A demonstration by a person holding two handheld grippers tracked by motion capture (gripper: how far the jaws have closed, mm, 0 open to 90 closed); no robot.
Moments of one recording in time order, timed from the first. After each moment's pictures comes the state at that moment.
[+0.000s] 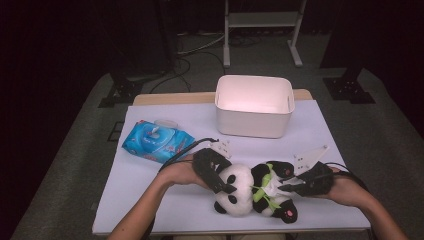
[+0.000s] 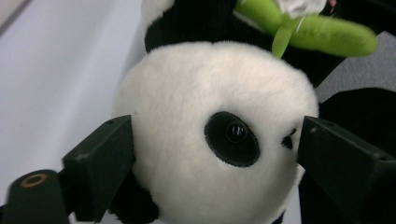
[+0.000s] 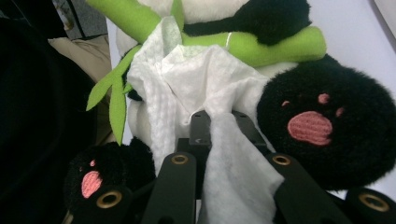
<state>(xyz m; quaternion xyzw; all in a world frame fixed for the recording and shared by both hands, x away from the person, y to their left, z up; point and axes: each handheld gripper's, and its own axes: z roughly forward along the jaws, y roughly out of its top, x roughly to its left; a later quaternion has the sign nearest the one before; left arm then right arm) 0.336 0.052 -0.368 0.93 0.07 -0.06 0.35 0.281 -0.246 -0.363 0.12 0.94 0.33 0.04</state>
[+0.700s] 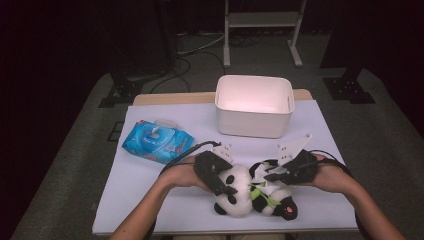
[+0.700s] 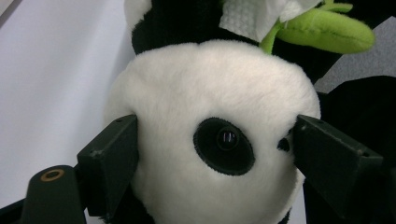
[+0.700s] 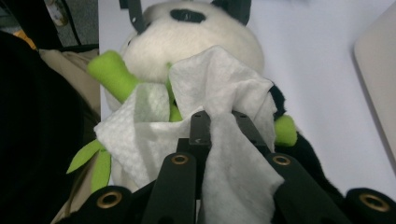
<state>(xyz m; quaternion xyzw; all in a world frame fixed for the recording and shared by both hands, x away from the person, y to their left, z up) 0.331 0.051 -0.369 0.94 0.06 -0.05 0.34 0.298 -0.208 -0.338 0.09 0.94 0.33 0.07</state>
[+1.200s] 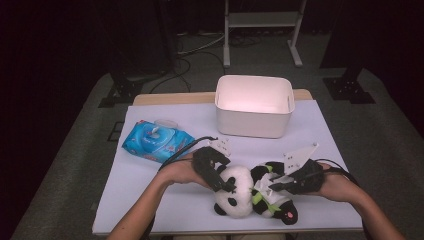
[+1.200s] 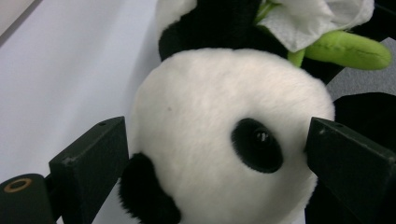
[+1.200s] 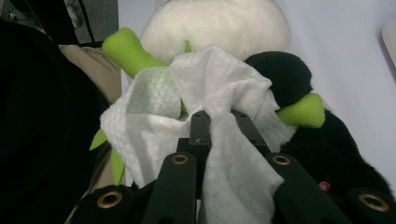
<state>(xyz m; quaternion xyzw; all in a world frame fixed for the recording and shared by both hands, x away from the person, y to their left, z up) 0.342 0.057 -0.366 0.93 0.09 -0.06 0.36 0.282 -0.220 -0.350 0.09 0.94 0.33 0.04</state>
